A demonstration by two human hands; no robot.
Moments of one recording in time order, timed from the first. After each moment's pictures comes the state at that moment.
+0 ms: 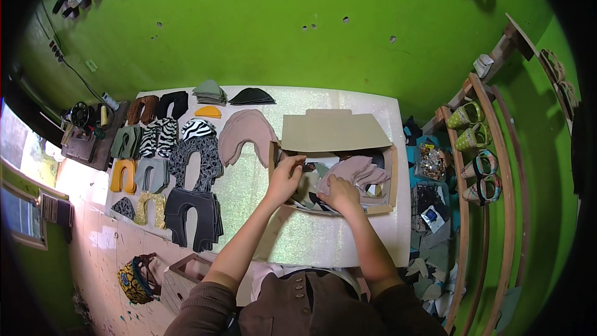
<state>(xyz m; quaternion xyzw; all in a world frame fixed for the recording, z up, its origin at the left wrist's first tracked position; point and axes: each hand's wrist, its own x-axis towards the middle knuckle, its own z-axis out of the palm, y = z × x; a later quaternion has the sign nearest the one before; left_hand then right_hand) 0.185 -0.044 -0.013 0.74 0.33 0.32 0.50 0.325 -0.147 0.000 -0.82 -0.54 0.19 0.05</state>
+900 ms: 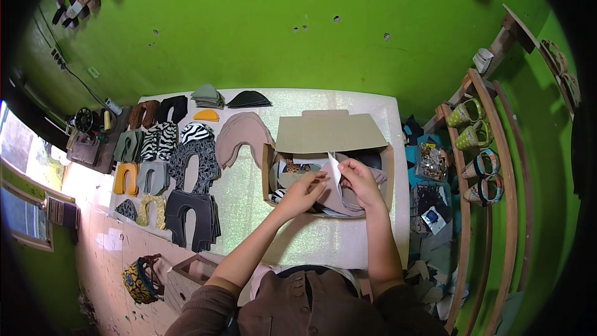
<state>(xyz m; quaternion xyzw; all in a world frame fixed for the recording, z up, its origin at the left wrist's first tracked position) 0.210 -0.090 0.029 0.74 0.29 0.17 0.58 0.375 -0.158 0.032 -0.52 -0.29 0.54 0.60</state>
